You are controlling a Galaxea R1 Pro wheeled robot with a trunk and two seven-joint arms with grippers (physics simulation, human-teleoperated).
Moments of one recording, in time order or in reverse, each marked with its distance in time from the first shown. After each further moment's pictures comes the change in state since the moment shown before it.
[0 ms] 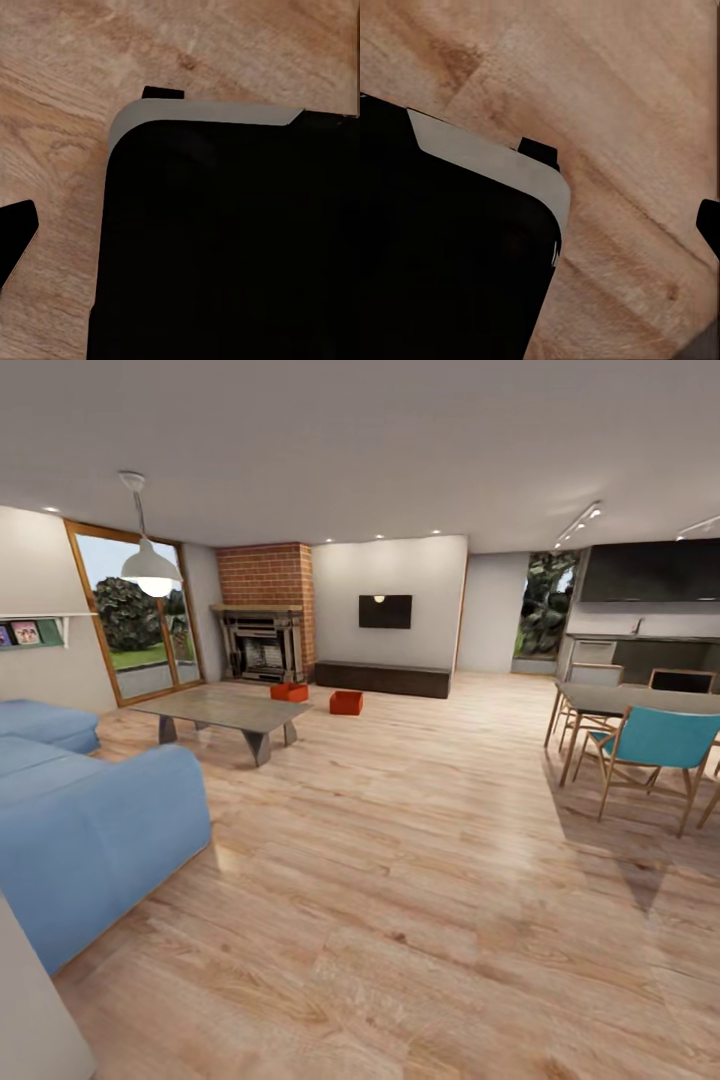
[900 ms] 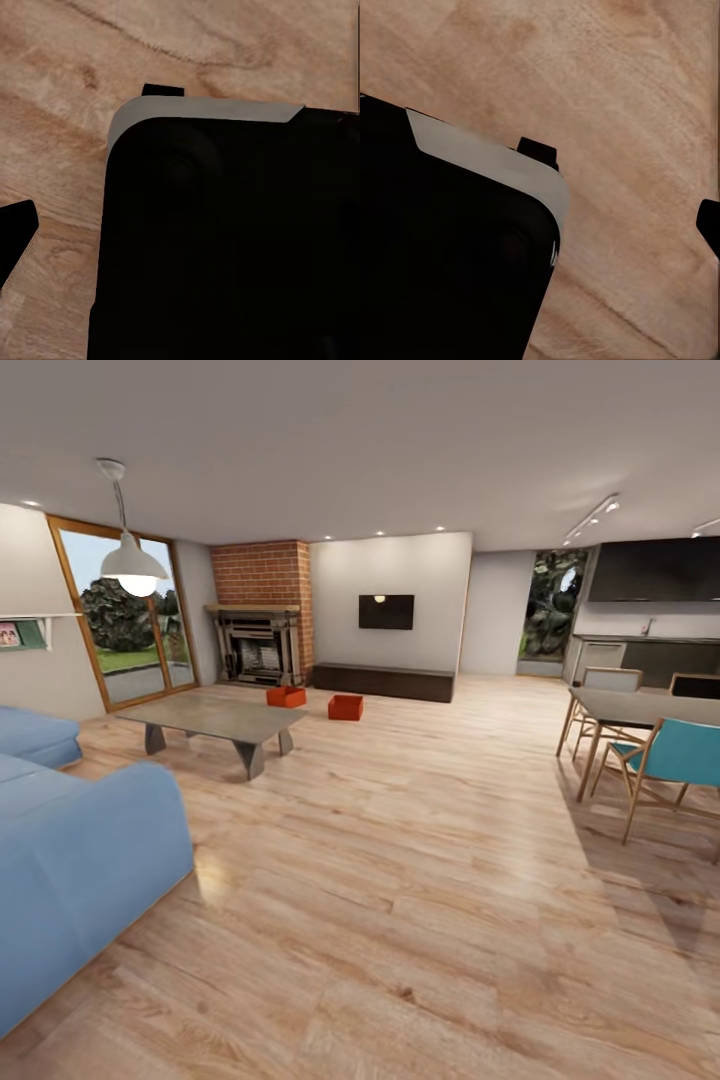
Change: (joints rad) left arm 0.000 0.000 -0.002 0.002 -0.001 0.004 0.000; right arm 0.000 -0.002 0.000 0.000 -0.002 0.000 0.000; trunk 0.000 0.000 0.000
